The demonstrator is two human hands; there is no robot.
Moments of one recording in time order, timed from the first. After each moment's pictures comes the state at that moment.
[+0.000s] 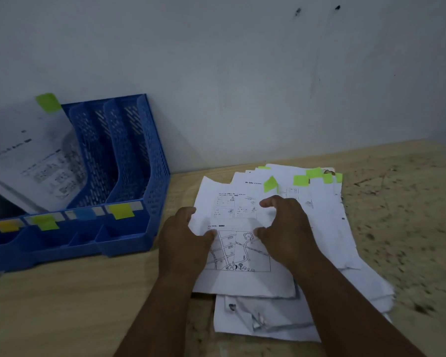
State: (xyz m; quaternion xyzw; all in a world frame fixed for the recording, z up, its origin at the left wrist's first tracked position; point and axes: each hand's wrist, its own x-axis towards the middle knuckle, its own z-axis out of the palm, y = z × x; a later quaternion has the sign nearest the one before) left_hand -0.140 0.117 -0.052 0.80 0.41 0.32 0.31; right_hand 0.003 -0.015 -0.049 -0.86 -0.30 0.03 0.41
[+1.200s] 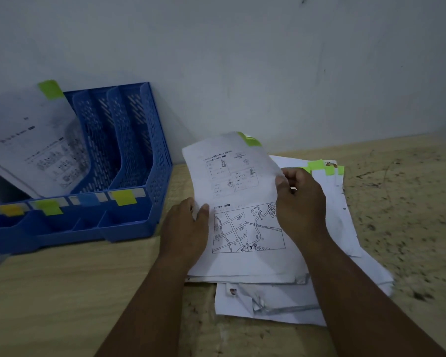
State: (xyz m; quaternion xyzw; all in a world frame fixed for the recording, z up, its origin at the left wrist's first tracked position) left_hand -0.138 0.126 -0.055 0.82 0.40 0.28 0.29; right_hand 0.014 -0.013 -0.032 -0.76 -0.23 -0.06 0.60
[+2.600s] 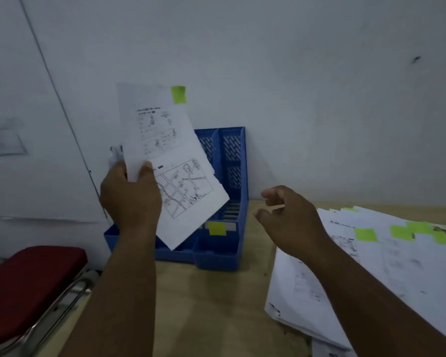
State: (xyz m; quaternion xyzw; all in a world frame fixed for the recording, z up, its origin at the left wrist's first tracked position) left_hand -0.284 0.249 0.092 0.55 0.43 0.69 0.17; right_hand -0.078 0.102 0.044 -0.73 -0.46 0.08 0.50
